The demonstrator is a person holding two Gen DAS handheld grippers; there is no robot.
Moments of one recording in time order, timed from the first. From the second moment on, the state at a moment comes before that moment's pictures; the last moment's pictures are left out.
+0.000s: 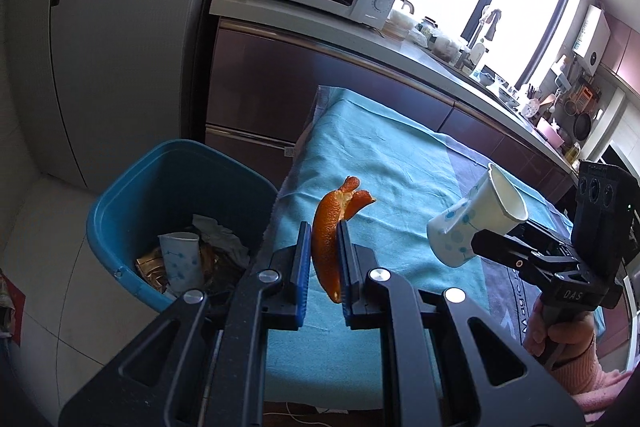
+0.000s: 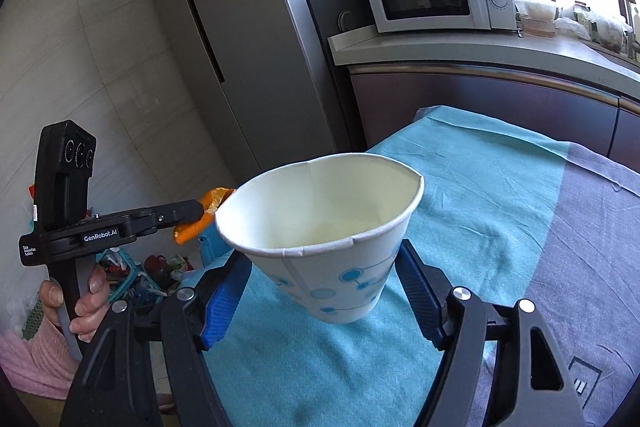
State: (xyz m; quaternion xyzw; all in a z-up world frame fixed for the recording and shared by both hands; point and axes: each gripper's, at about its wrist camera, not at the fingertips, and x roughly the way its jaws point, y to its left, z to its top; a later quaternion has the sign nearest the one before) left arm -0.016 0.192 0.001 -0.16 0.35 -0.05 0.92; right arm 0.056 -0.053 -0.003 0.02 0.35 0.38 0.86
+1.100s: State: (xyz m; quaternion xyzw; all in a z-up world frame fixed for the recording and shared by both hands) left arm -0.020 0.249 -0.011 -0.19 0.35 0.01 0.92; right arm 0.067 0.038 -0.001 -0.04 0.35 0.44 0.82
